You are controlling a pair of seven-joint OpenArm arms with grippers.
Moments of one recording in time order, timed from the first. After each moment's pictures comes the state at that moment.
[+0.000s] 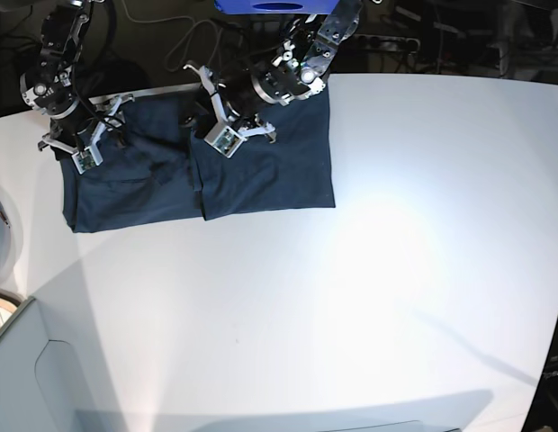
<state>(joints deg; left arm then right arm) 17.9 1.1 31.3 99.7 -9.1 -16.0 33.2 -21.4 9.9 27.2 97.6 -1.1 44.7 -32.7</state>
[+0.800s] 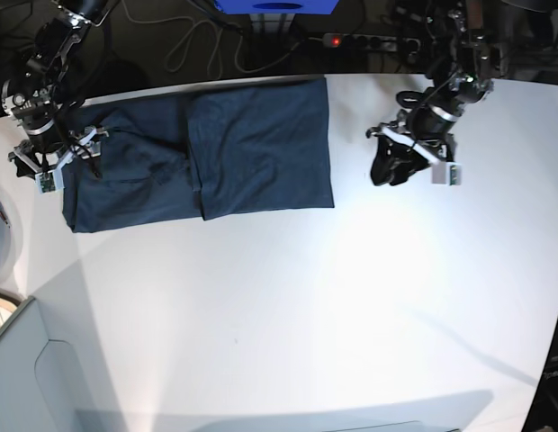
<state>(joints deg) 24.8 -13.1 -11.2 106.7 -39.9 -15.7 32.7 -12.7 6.4 39.7 95.5 -1.1 44.6 -33.5</state>
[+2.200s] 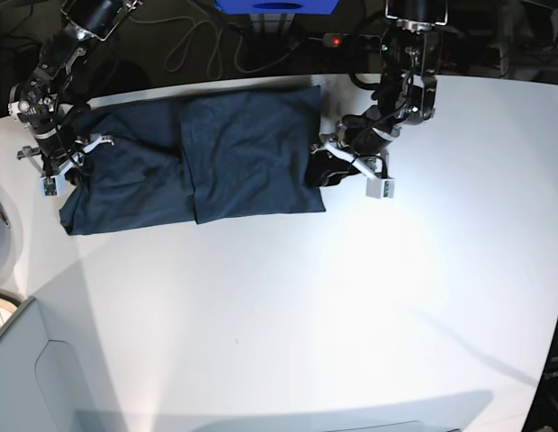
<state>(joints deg) 13.1 -6.7 0.9 85.6 -41.4 -16.6 30.9 -9.1 2.6 42.1 92.9 -1.3 46.2 -33.6</state>
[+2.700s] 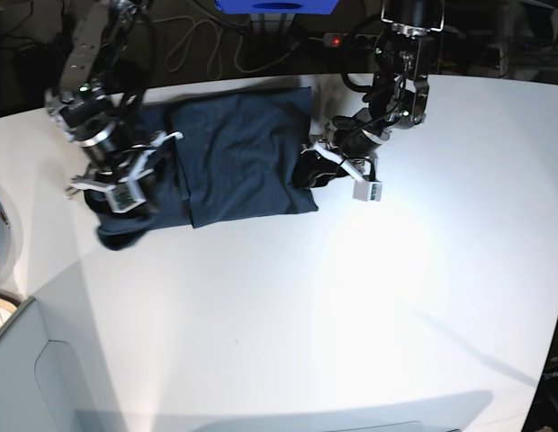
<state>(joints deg) 11.9 -6.7 3.7 84.6 -41.4 -16.7 30.7 -16.8 -3.2 19.2 117.6 -1.4 46.5 -36.0</state>
